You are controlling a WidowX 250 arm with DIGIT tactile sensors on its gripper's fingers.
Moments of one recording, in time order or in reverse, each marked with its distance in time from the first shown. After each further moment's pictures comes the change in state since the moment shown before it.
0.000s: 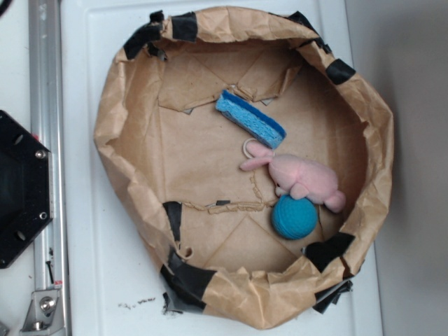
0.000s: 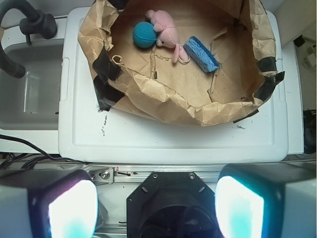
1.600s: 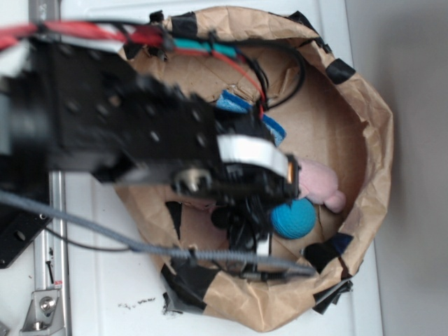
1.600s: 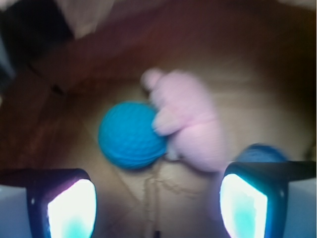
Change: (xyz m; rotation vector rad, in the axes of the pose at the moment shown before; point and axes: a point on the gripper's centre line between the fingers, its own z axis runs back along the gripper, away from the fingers) arm 0.141 0.003 -0.192 -0.079 -0.231 -0.075
